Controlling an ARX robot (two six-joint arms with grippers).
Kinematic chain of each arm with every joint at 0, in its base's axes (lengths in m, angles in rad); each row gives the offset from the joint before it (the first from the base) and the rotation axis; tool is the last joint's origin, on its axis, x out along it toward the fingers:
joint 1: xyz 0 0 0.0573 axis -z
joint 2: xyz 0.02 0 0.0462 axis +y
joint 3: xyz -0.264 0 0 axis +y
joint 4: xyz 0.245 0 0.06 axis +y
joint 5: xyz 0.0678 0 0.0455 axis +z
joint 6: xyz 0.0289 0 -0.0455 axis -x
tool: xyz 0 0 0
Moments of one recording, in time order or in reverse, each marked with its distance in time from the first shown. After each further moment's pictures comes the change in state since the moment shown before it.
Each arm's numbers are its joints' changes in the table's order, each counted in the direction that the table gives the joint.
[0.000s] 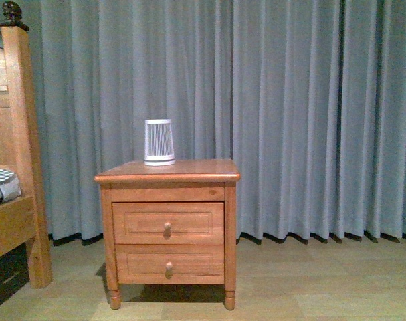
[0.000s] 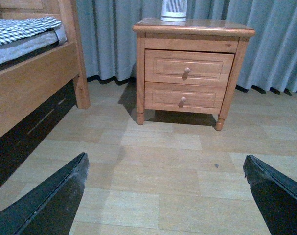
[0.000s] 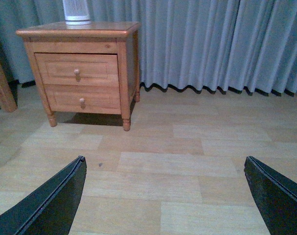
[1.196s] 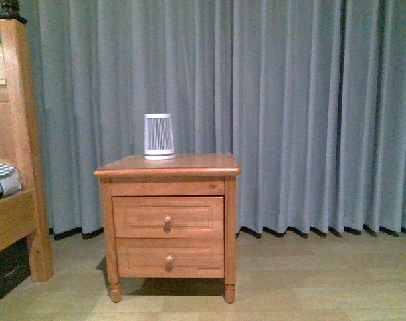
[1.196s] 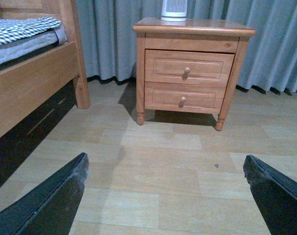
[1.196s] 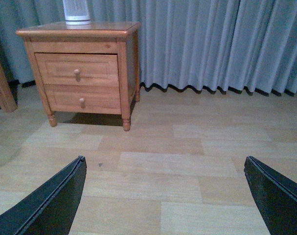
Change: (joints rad) left arm 0.000 0.000 0.000 0.000 0.000 0.000; right arm 0.000 0.000 0.000 0.000 0.000 0.000
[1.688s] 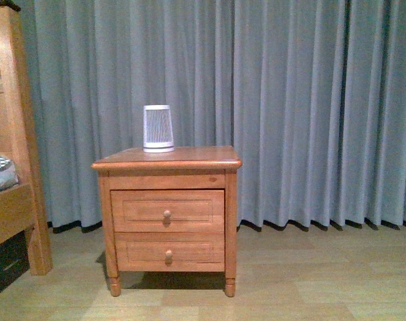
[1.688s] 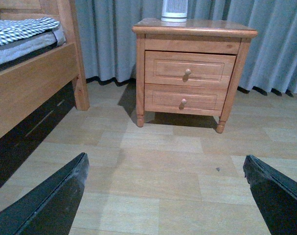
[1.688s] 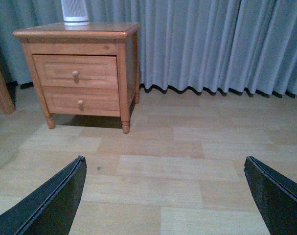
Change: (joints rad) left arm 0.000 0.000 0.000 0.000 0.000 0.000; right arm 0.000 0.000 0.000 0.000 0.000 0.000
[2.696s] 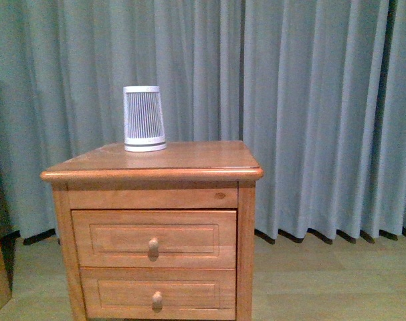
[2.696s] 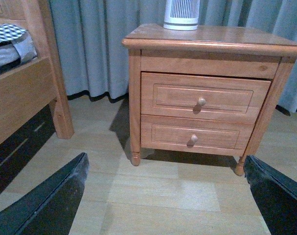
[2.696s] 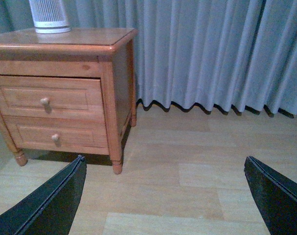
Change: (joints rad) left arm 0.000 0.000 0.000 0.000 0.000 0.000; right arm 0.000 0.000 0.000 0.000 0.000 0.000
